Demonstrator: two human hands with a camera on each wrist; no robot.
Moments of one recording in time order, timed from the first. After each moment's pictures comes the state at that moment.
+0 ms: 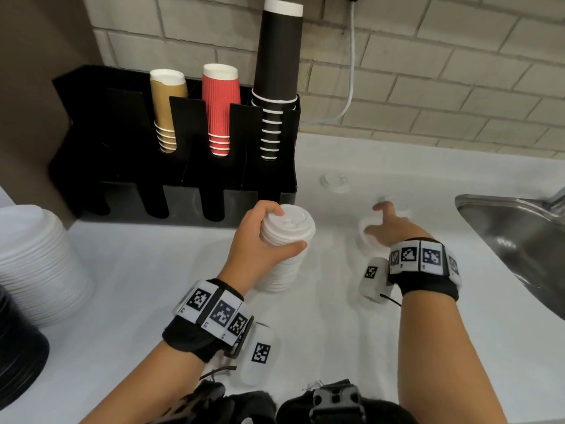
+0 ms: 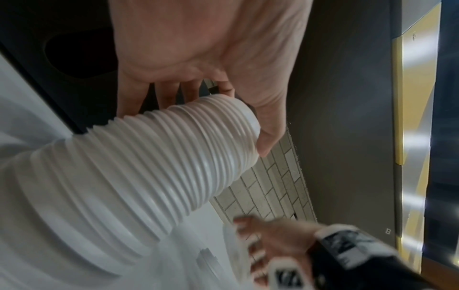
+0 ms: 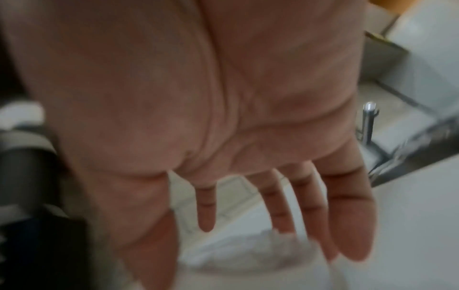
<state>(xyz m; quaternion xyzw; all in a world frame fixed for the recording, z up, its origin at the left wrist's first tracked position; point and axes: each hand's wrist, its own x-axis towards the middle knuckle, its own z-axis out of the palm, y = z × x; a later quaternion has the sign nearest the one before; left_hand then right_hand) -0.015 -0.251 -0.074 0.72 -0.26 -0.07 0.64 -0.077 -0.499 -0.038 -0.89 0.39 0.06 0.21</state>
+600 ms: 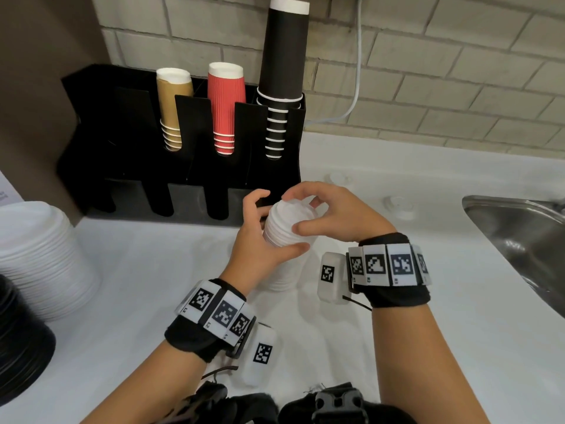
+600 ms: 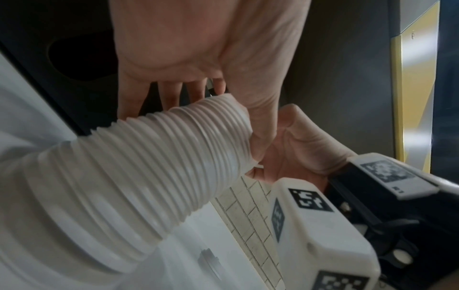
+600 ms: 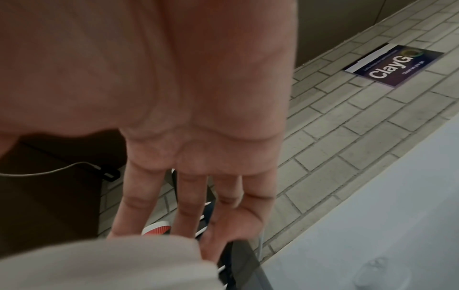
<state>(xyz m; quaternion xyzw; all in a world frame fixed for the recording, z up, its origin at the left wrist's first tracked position) -0.016 -0.252 -0.076 0.71 -0.24 -0.07 0.66 -0.056 -0.407 0.003 -0.93 -0.01 -0.03 0.37</state>
